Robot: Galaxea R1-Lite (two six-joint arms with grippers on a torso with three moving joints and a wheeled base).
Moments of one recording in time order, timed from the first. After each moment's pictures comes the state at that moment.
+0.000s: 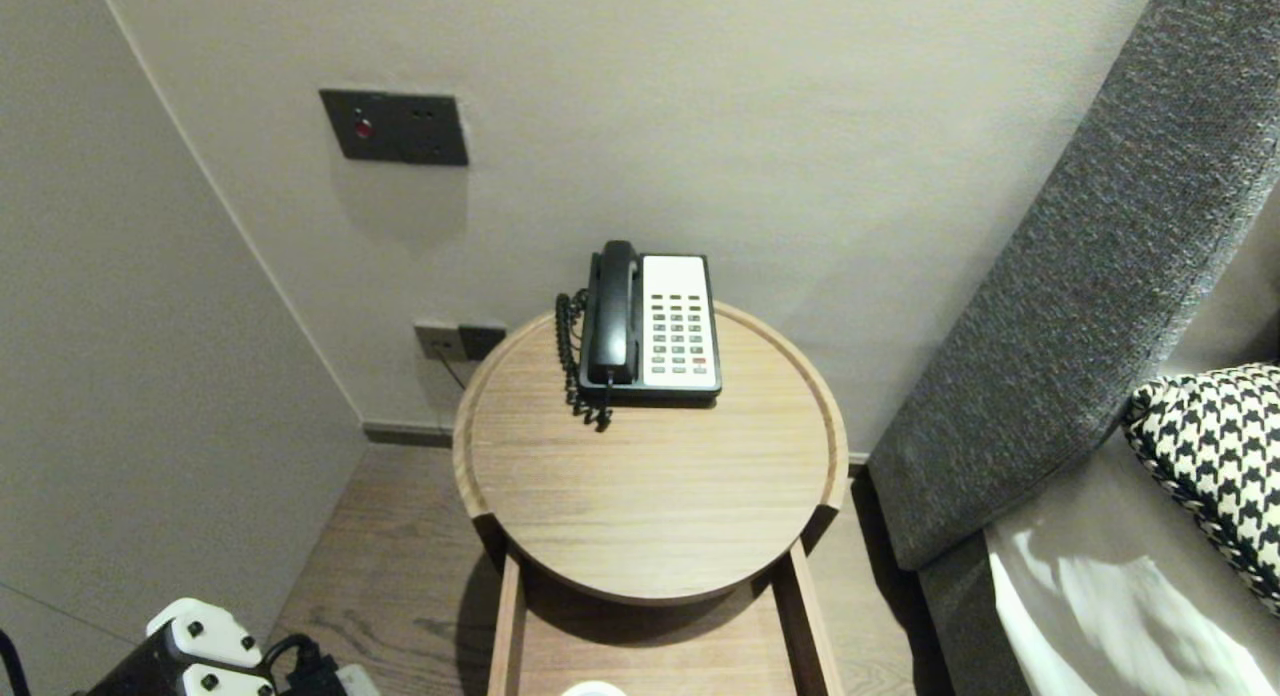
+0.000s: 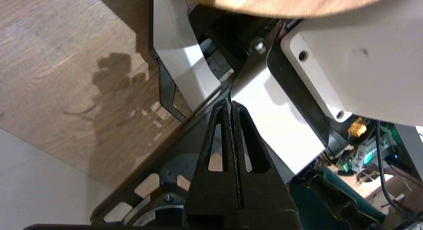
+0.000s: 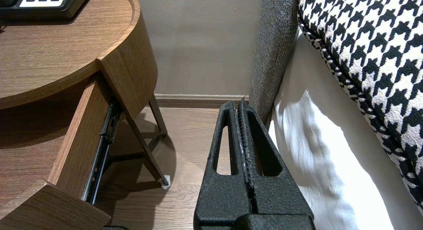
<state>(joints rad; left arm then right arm) -0.84 1.29 -0.42 0.28 -0.18 -0.13 -0.01 0.00 0.00 -0.09 -0.02 0.03</state>
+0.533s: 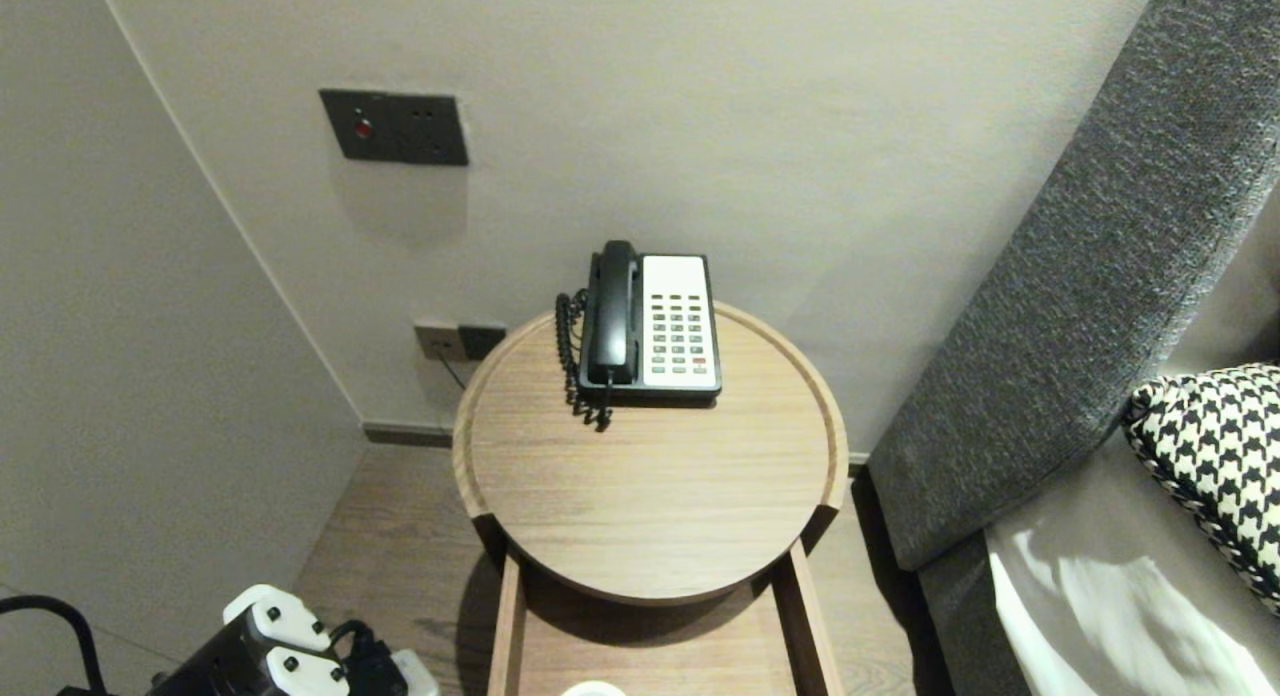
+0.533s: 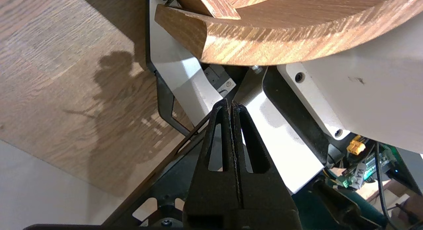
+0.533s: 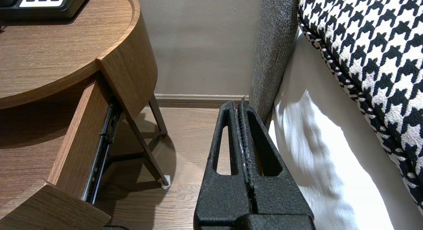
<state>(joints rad) -0.87 1.39 -0.43 0.18 -0.18 -0.15 -0.01 0.00 0.00 -0.09 -0.02 0.03</state>
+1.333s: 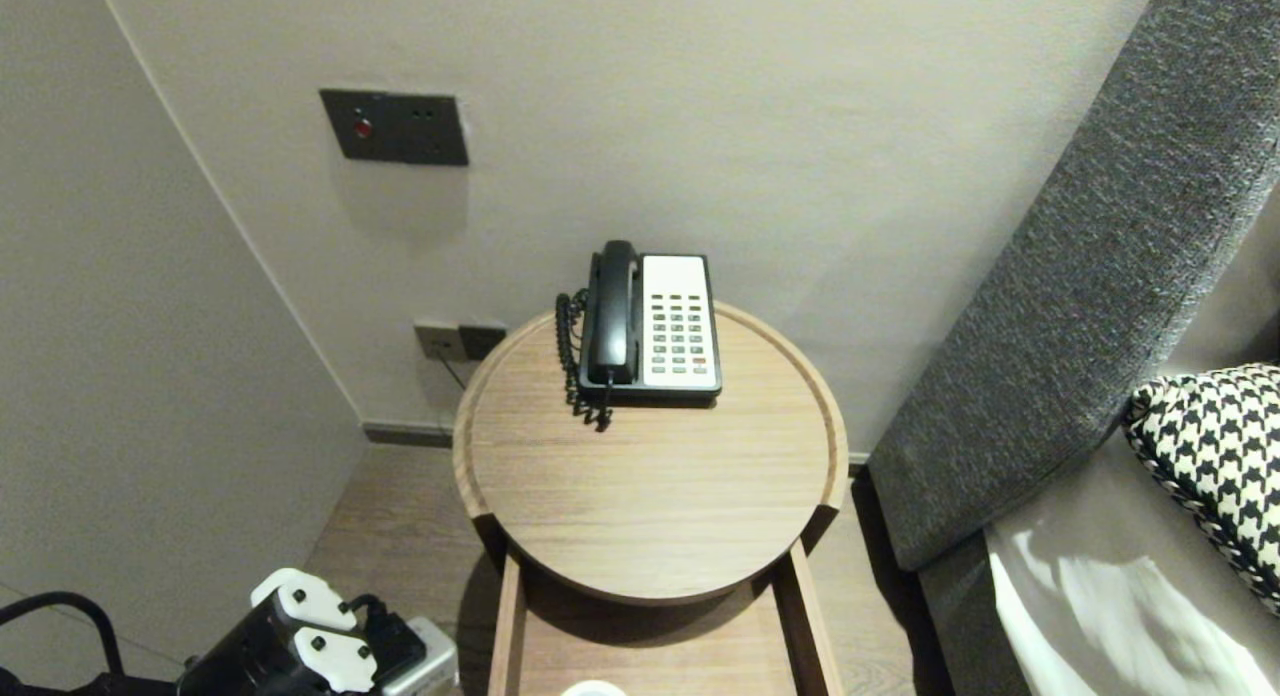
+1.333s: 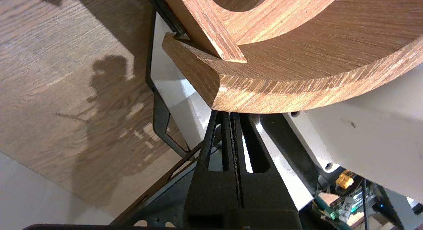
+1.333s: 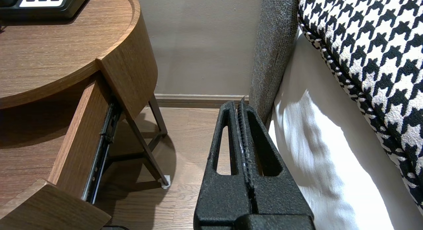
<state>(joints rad) -0.87 1.44 -0.43 0.07 -0.14 -0.24 -0.01 0.00 0.00 -0.09 -0.02 0.03</state>
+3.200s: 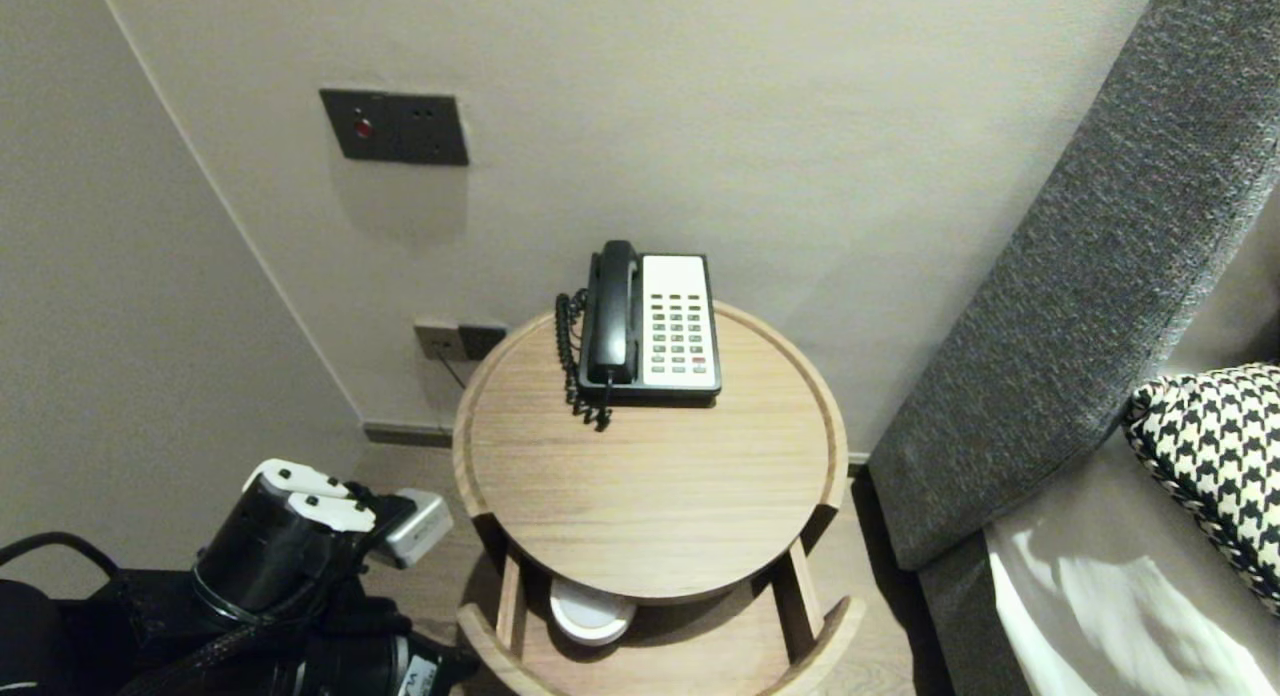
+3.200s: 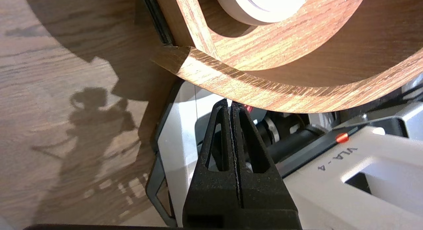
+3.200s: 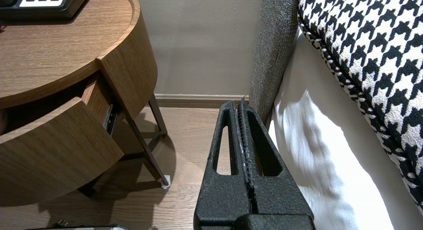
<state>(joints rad) -0.68 1.50 -0.50 -0.15 -0.12 -0.31 -0.01 0.00 0.00 -0.09 -0.02 0.03</state>
